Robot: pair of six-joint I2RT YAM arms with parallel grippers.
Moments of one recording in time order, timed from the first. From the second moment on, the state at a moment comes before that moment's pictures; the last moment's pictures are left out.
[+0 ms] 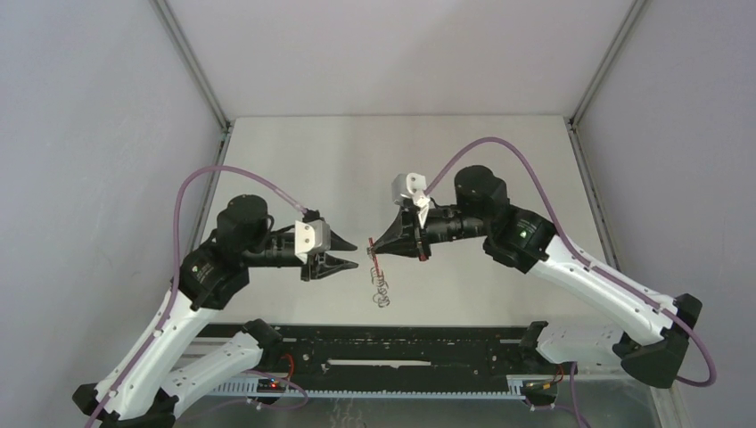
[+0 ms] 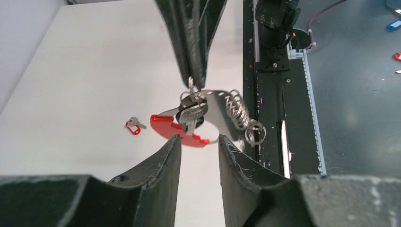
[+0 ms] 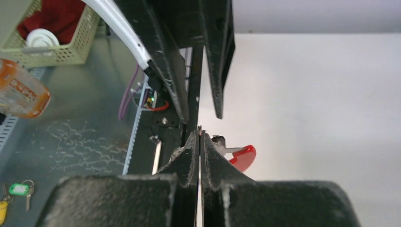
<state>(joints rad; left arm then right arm) -0.62 0.75 1.04 -0.65 0.80 0.41 0.93 1.20 1.29 -0.38 -0.68 -0.14</state>
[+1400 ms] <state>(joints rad) -0.62 0.72 1.04 -0.50 0.90 0.24 1.06 1.13 0.73 0.86 -0.51 0.32</state>
